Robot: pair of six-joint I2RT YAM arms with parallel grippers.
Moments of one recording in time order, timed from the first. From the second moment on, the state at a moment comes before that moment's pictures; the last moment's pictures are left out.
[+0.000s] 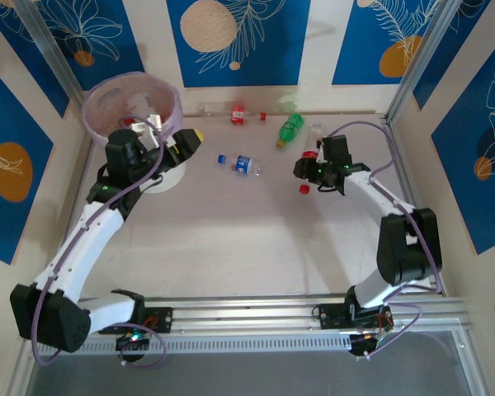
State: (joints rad) left arm -0.28 1.19 1.07 -0.11 0.47 -0.83; right arm 0.21 1.53 1.06 -0.35 -0.26 0.40
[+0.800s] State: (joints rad) left arm -0.56 1.46 1.01 0.15 0.45 -0.94; right arm 0.43 1.33 0.93 -0.27 -0.82 0.22
